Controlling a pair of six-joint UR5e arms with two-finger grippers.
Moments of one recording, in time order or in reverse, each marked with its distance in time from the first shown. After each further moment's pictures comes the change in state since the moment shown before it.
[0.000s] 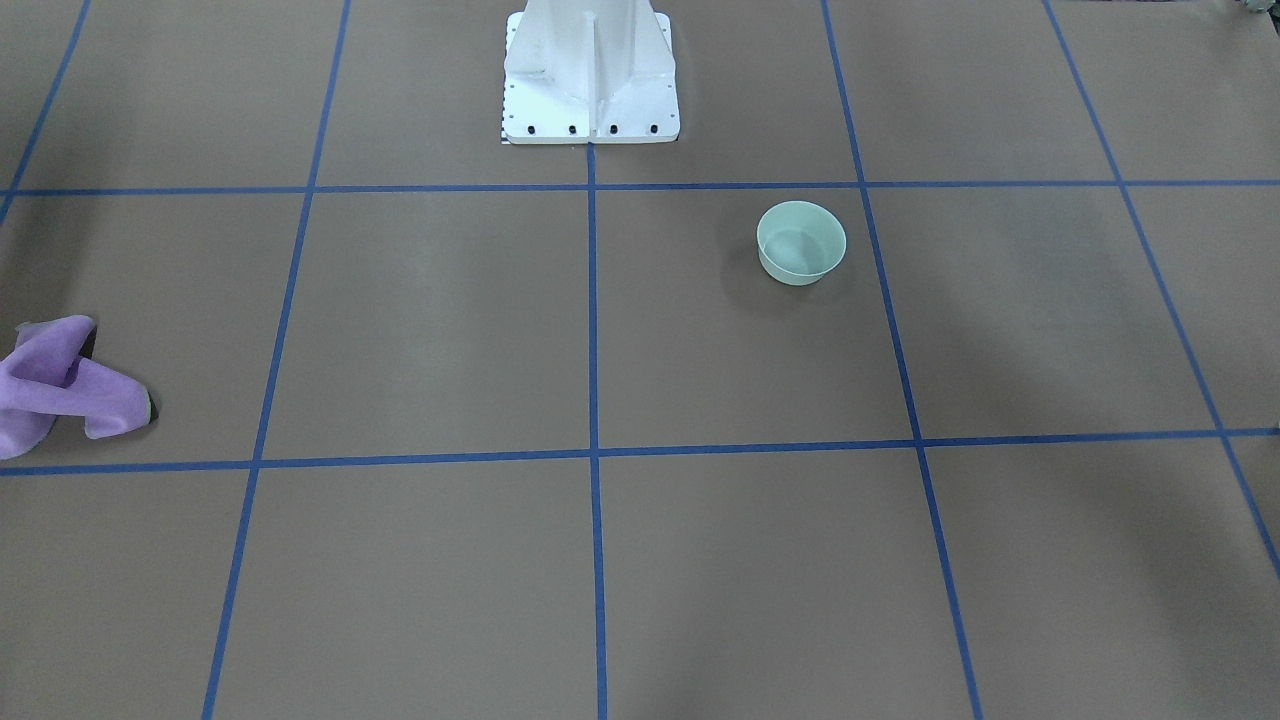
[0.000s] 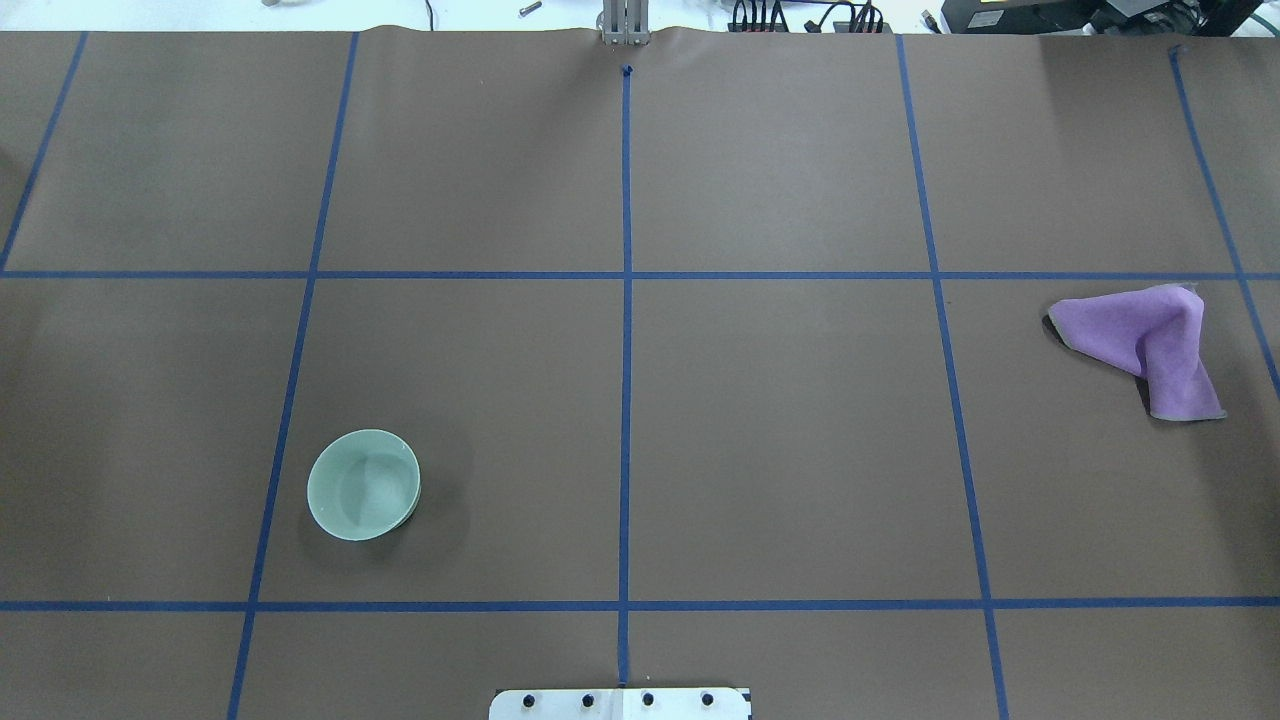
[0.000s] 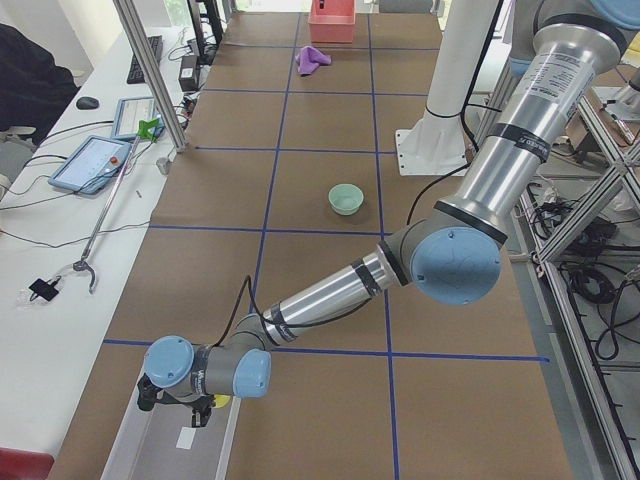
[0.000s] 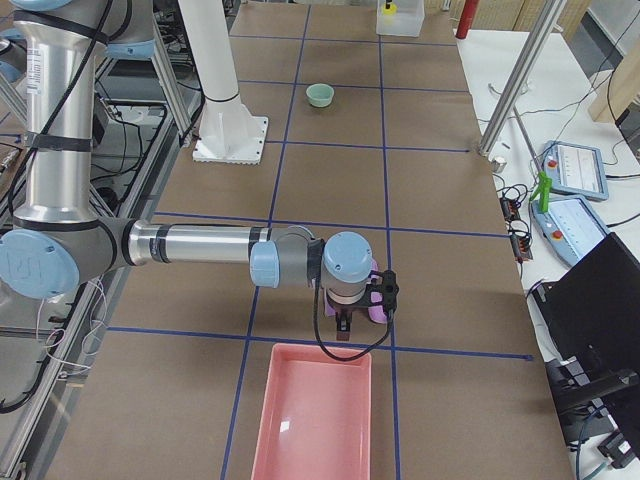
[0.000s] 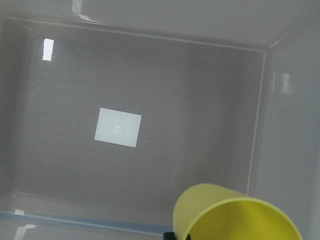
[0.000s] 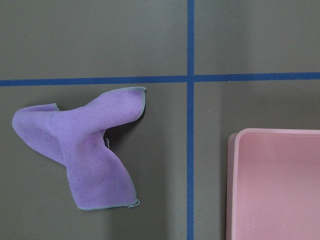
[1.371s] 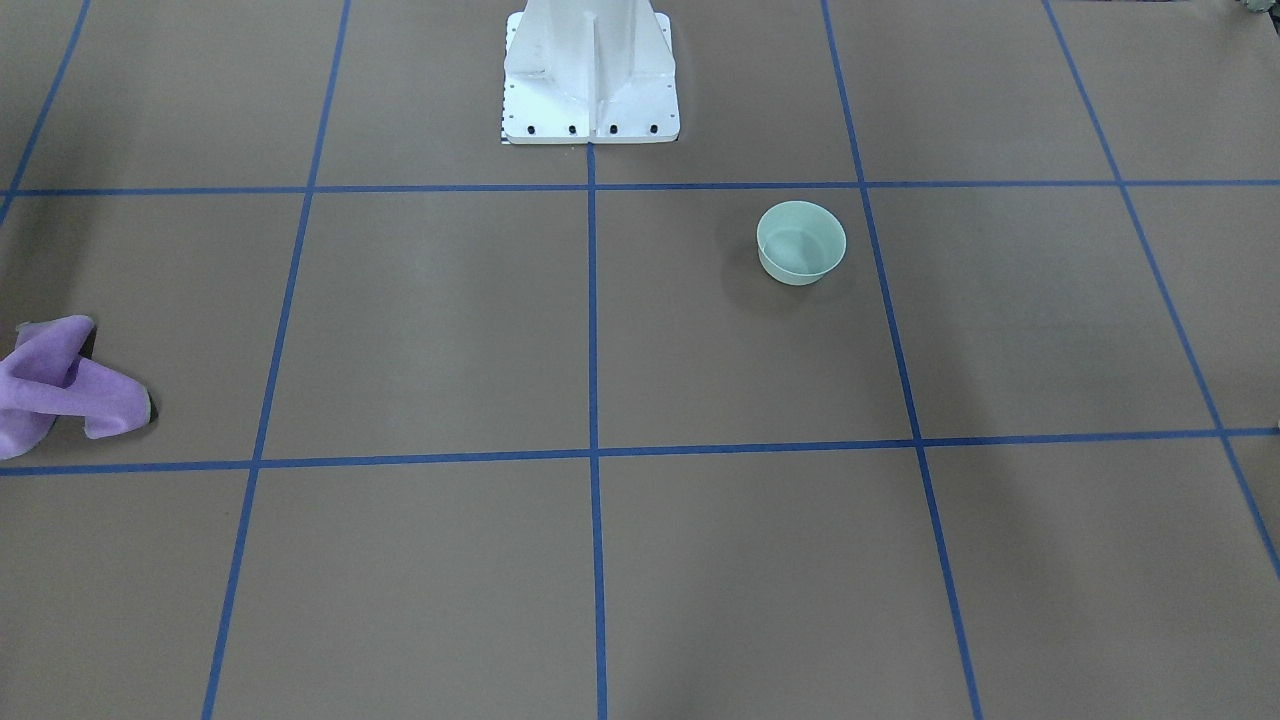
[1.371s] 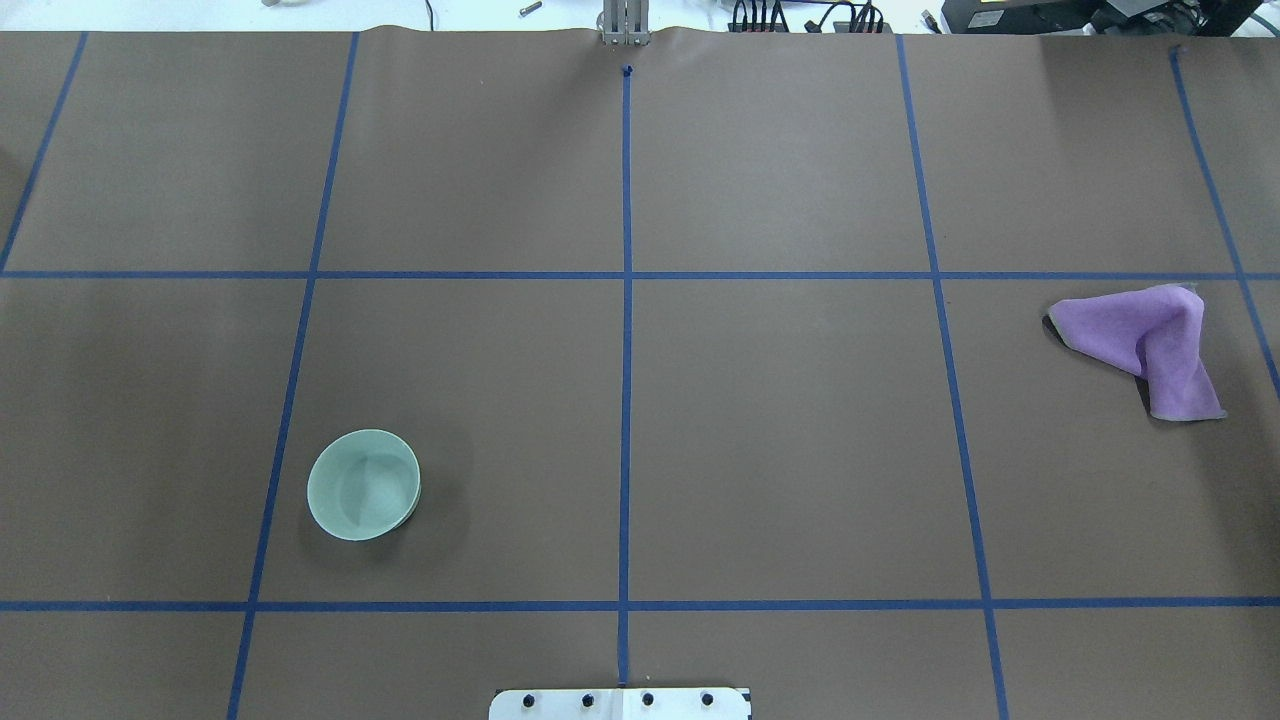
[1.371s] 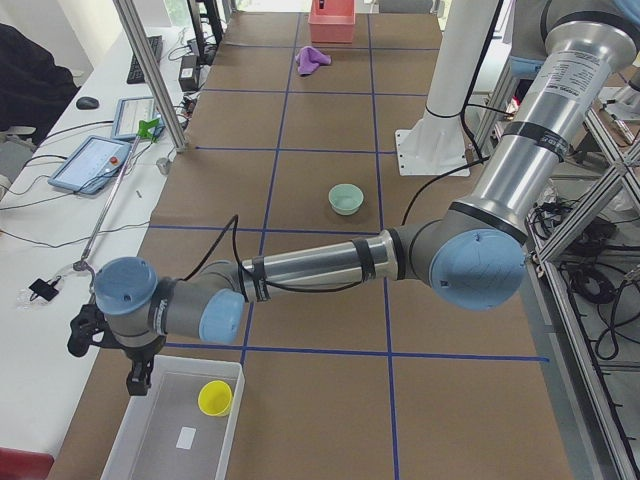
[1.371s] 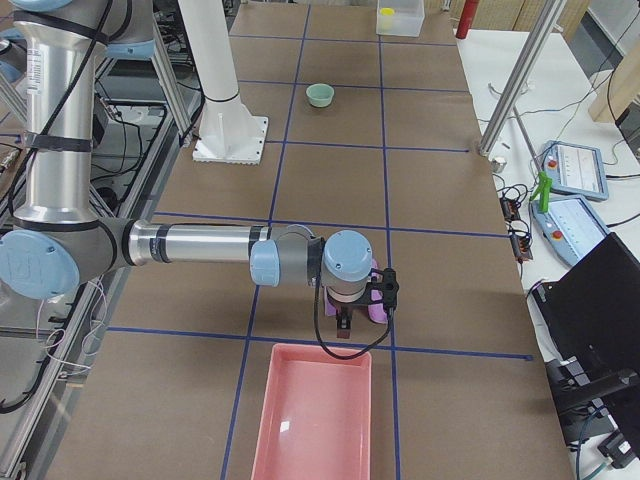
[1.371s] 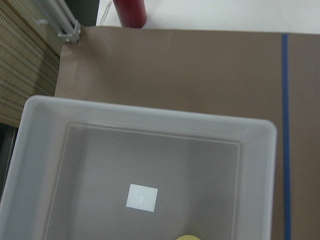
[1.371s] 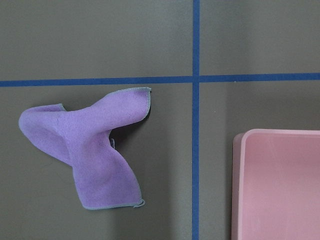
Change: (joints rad) left arm -0.109 0.021 -0.460 0.235 0.034 -0.104; right arm -0.004 0.002 0.005 -0.001 0.010 0.019
